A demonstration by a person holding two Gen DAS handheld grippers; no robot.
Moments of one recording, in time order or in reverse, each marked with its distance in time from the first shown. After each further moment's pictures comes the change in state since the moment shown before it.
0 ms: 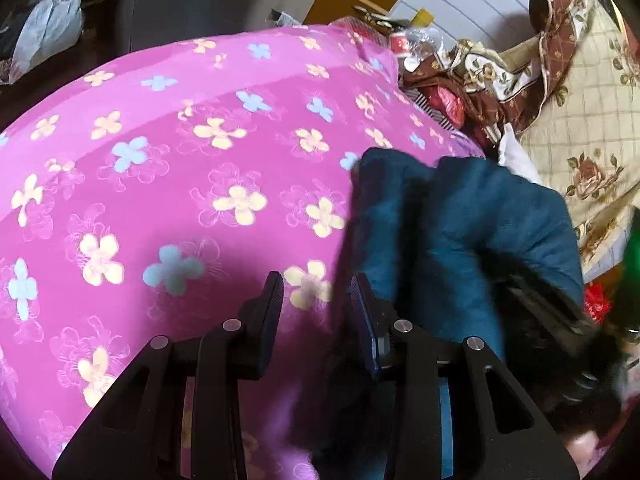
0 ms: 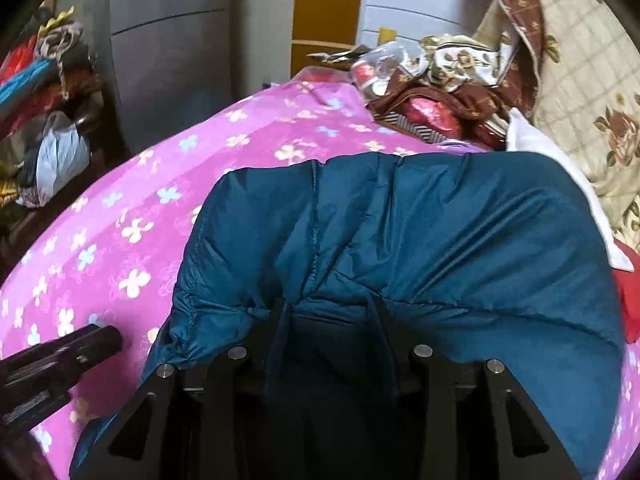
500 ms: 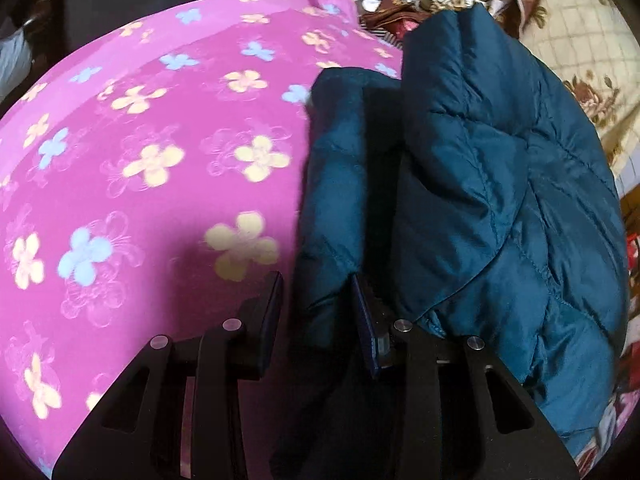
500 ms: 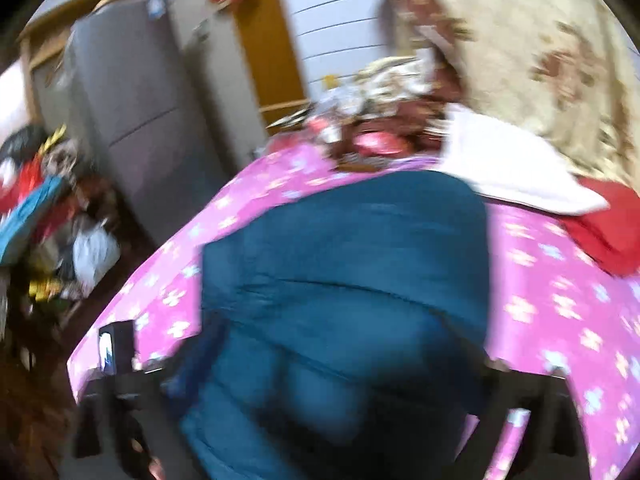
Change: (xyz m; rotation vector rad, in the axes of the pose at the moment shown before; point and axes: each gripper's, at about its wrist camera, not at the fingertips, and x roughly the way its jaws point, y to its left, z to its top) left arm 0.055 -0.044 -0.029 0.185 0.128 -0.005; right arm -0.137 -0.148 -0.048 0.297 -0.161 0.110
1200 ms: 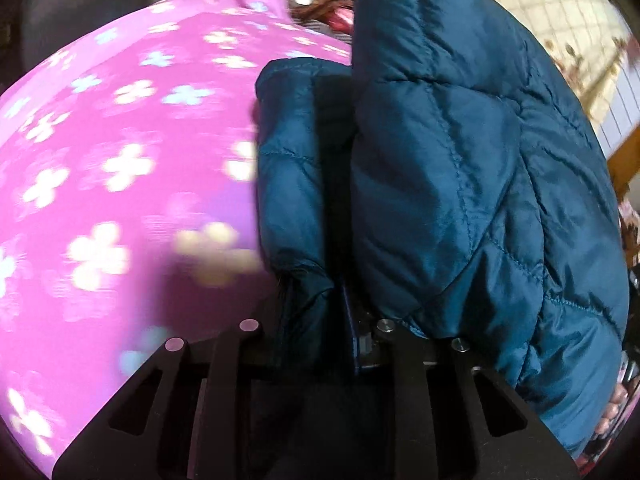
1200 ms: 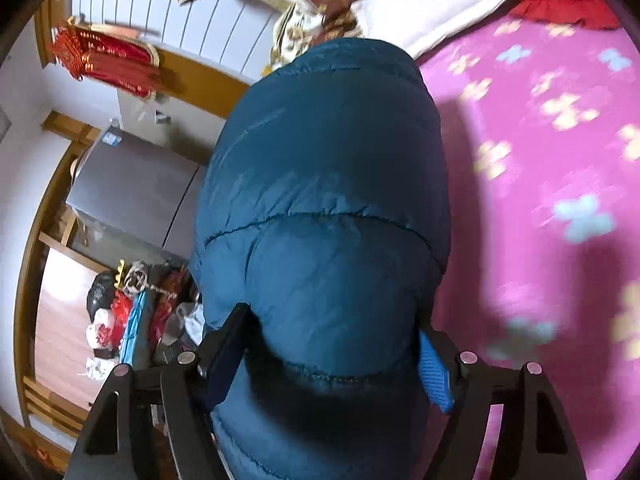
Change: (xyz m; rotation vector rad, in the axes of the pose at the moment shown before) left arm 0.027 -0.092 -0.015 0.123 -0.016 -0.076; right arm 0.046 -0.190 -0.068 0.564 0.108 0.467
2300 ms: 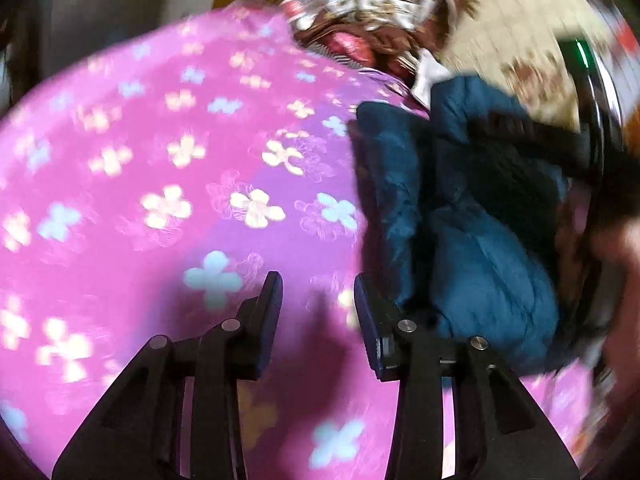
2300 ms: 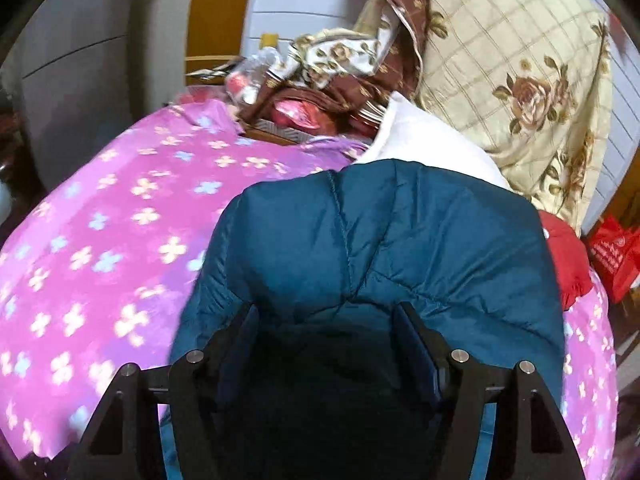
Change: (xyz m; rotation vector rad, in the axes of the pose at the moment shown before) left arm -0.069 0.023 -0.032 -0.065 -0.063 -0.032; right arm 0.154 0.171 0.004 -0.668 -0.082 -0.884
